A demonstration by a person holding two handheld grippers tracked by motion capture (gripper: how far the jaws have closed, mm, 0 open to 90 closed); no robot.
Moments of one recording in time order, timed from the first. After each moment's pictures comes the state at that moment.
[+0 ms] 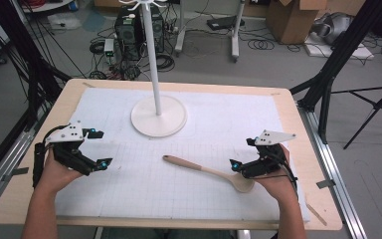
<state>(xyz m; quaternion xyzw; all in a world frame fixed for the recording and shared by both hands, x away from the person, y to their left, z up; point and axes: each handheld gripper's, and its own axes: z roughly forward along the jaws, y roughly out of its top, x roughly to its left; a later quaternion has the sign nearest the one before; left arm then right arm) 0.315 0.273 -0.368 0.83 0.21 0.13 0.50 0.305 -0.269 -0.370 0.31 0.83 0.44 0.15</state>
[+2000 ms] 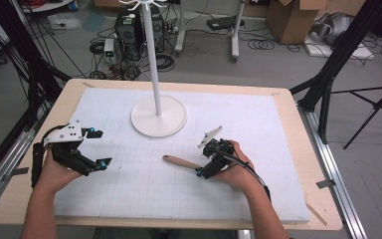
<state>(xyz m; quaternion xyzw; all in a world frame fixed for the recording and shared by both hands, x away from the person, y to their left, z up) 0.313 0.271 -0.366 0.83 0.21 0.14 0.50 0.346 -0.152 -0.407 0.23 0.93 0.26 0.09</state>
